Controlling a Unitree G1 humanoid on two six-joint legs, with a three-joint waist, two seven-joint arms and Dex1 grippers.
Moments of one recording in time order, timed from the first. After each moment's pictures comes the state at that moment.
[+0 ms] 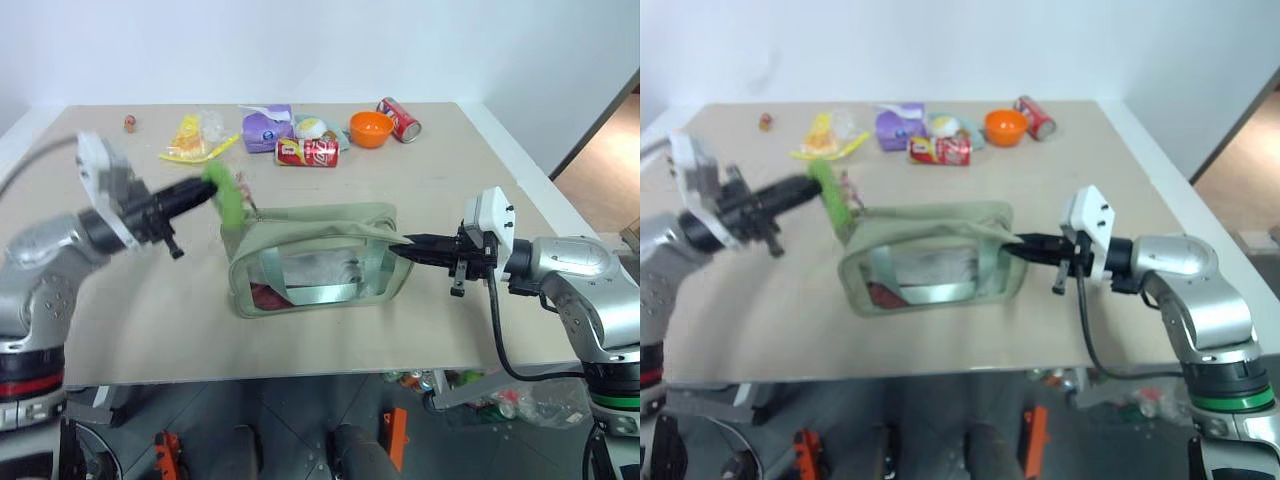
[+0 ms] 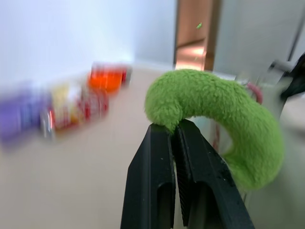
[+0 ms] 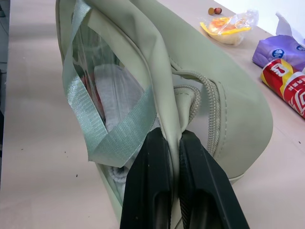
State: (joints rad) left arm -0.54 0.72 0.27 -0.19 -0.75 0.48 -0.91; right arm -0.45 -0.82 -0.06 -0.20 0.50 0.41 1.08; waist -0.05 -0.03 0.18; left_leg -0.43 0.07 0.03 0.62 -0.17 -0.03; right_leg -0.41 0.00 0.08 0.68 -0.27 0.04
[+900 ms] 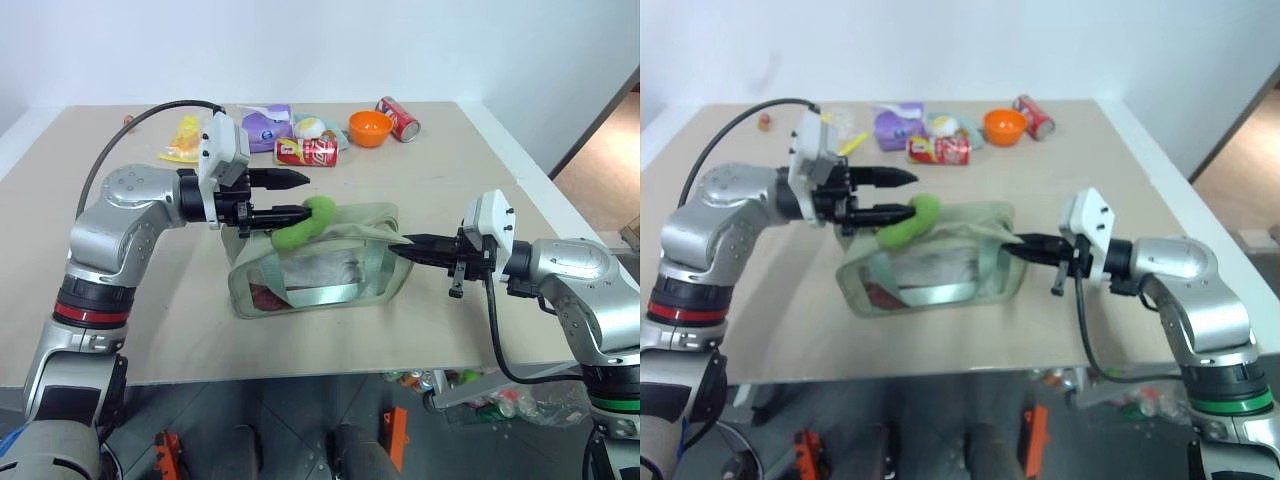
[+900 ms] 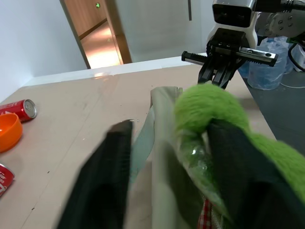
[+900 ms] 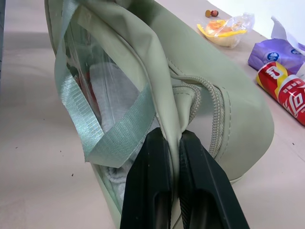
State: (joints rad) left arm -0.86 0.62 -0.07 0.01 -0.53 0.44 -1.17; right arm -0.43 -0.81 -0.05 -0.21 0.49 0.37 1.07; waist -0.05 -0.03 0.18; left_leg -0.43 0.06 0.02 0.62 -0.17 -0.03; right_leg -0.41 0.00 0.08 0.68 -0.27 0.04
